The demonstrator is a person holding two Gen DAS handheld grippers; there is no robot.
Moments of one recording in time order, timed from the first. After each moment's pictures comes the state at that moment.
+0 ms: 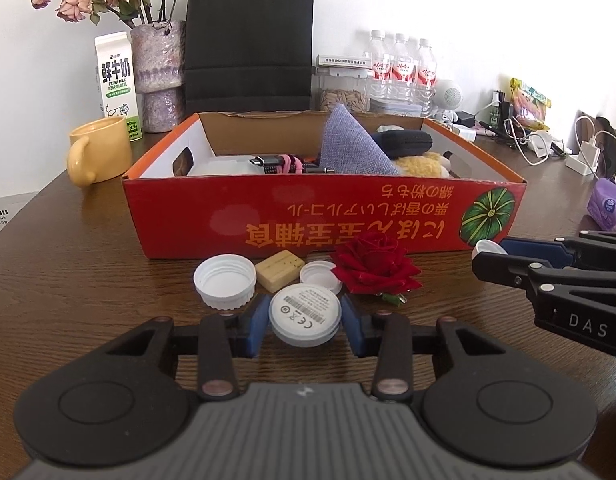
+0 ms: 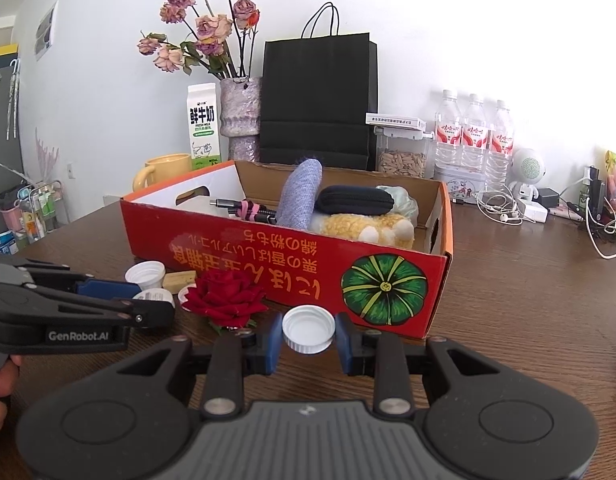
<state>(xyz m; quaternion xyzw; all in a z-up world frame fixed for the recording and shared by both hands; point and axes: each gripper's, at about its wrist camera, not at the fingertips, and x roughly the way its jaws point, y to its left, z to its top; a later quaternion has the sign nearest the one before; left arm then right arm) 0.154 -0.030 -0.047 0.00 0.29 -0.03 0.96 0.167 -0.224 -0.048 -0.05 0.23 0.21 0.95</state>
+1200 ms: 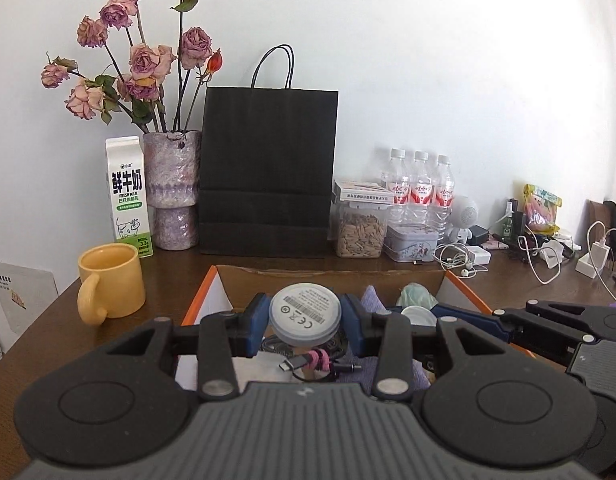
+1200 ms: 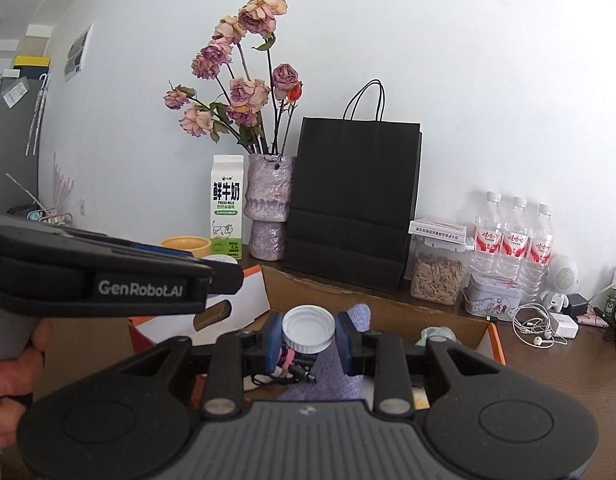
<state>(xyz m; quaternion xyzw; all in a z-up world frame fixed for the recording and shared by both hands) 0.214 -0.005 0.045 -0.02 0.17 -0.02 0.99 0.225 -0.151 0.019 -0.07 0.13 0.24 0.96</state>
